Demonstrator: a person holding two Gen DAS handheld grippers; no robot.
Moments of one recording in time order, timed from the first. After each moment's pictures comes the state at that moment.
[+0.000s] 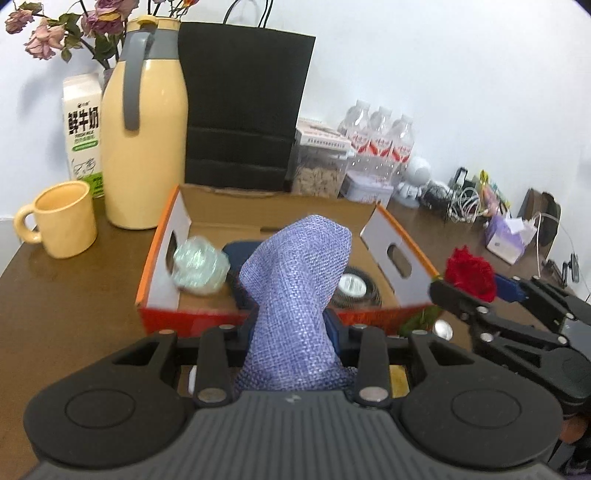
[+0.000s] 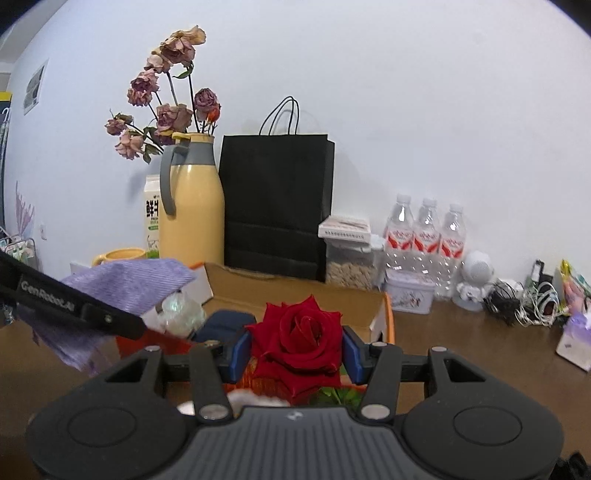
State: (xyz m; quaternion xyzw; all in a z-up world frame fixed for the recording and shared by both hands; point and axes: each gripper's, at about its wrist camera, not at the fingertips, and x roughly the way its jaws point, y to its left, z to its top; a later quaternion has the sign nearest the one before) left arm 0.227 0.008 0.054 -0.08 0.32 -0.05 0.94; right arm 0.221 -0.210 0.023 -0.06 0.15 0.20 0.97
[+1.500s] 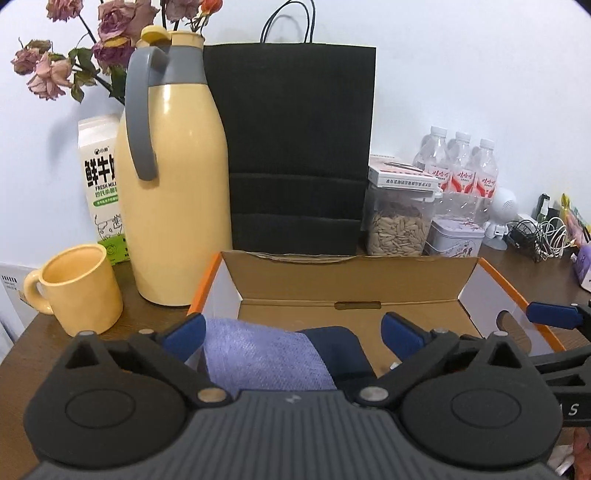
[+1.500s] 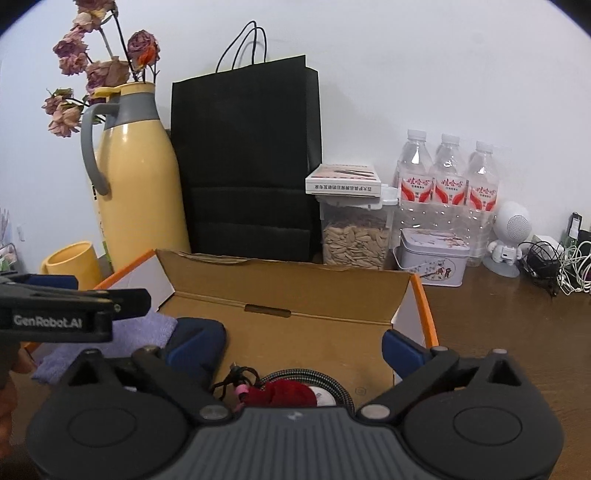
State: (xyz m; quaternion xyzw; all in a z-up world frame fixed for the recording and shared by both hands) left arm 0.329 0.015 0.029 -0.03 0.25 0.06 0.97; right arm 0.361 -0.176 -0.008 -0.03 0.24 0.18 0.95
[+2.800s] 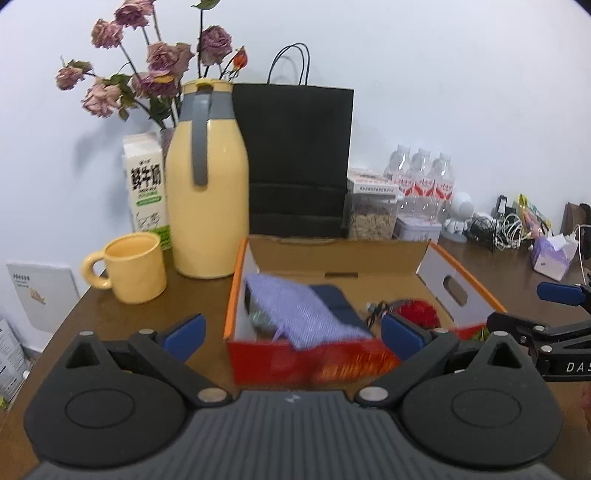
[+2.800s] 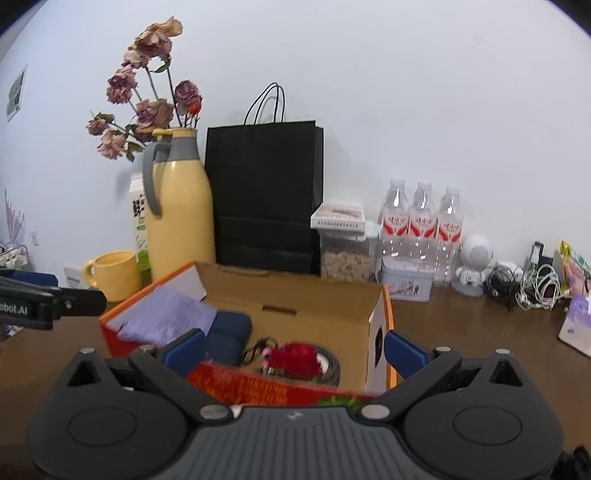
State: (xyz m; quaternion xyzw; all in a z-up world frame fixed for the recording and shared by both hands) left arm 0.184 0.029 0.056 -0.03 0.23 0.03 0.97; right arm 0.228 -0.207 0.025 -0.04 0.19 0.18 0.96
